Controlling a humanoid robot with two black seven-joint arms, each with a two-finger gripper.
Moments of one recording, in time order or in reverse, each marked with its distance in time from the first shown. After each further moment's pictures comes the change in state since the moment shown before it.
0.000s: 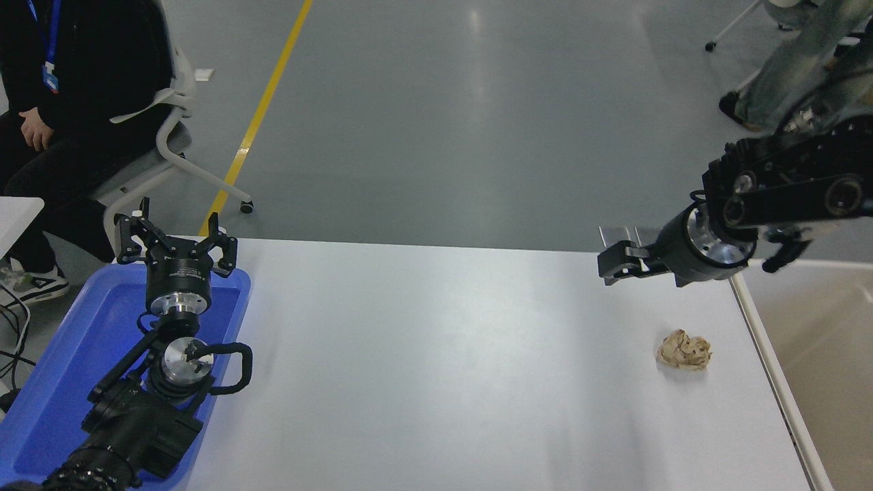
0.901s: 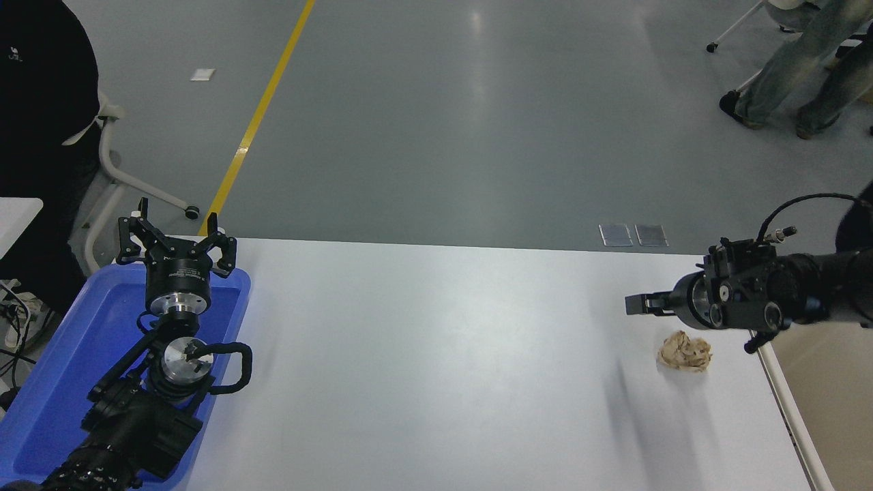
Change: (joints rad) left arm 0.000 0.000 0.000 0.000 0.000 0.000 0.001; right arm -0.473 -0.053 0.079 -0.362 -0.266 -0.180 0.025
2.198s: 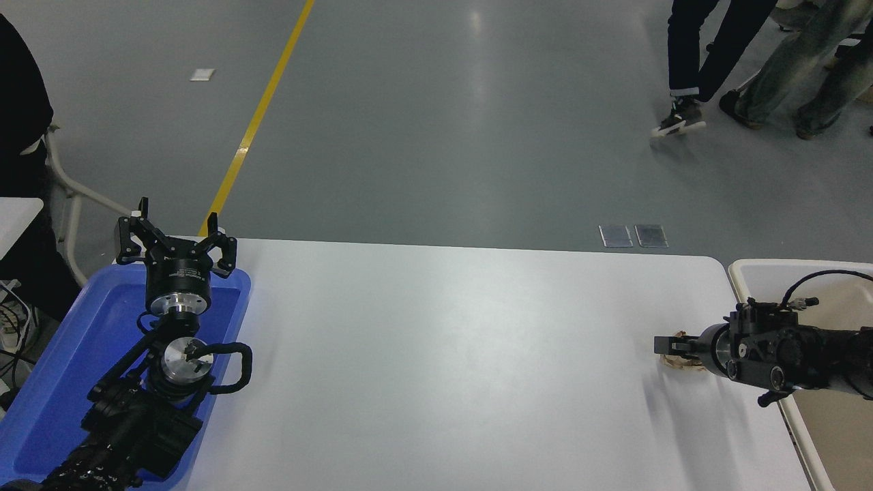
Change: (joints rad) left arm -0.001 0.001 0.000 0.000 0.000 0.000 0.000; right arm -0.292 0.003 0.166 -0.231 -0.033 -0.008 0.010
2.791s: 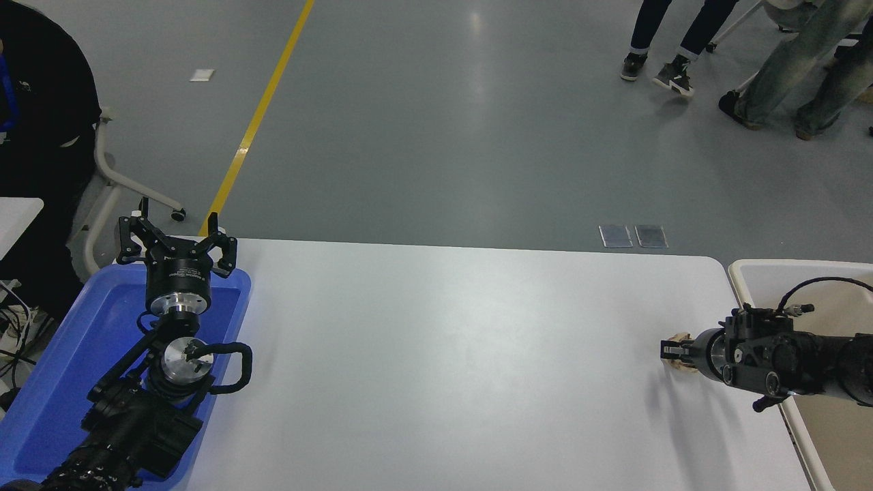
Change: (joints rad) left arm 0.000 0.000 0.000 0.000 0.000 0.000 0.000; right arm -0.012 0.002 0.012 -0.007 -0.001 0.001 0.015
